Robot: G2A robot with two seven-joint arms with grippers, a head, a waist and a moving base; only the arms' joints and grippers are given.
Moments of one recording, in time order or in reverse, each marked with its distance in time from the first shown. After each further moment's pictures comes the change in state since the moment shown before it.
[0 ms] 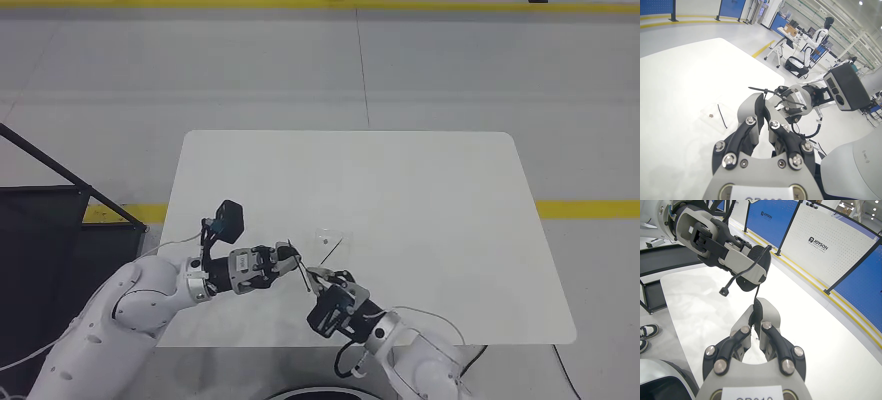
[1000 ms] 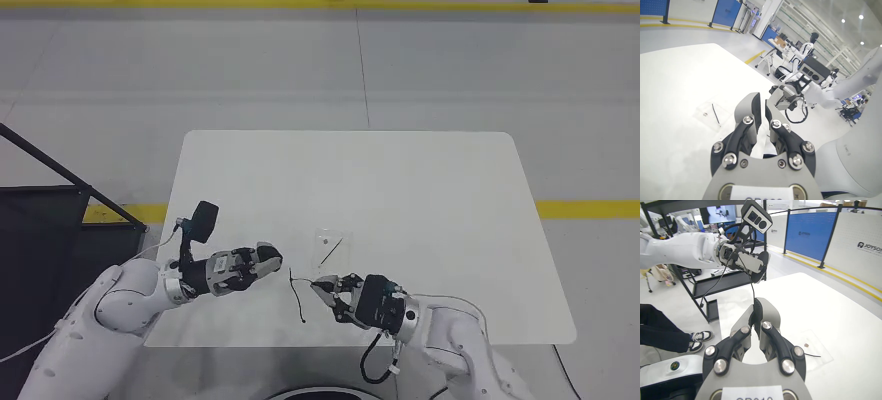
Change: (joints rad) left arm 0.039 0.015 -0.067 0.088 -0.255 -0.163 -0.079; right arm 0.079 0.031 0.157 0.169 0.464 -0.528 -0.105
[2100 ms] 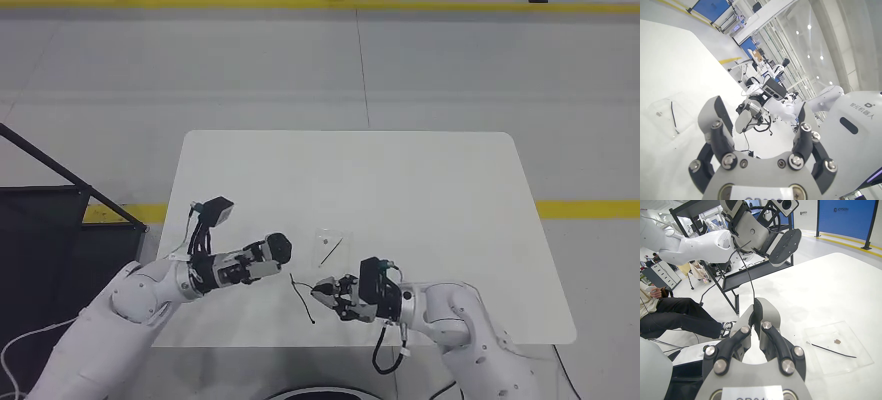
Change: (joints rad) left arm -0.107 -0.008 0.150 0.078 -0.475 0.148 -0.233; right arm 0.165 0.009 -0.070 0.207 0.343 -0.164 0.238
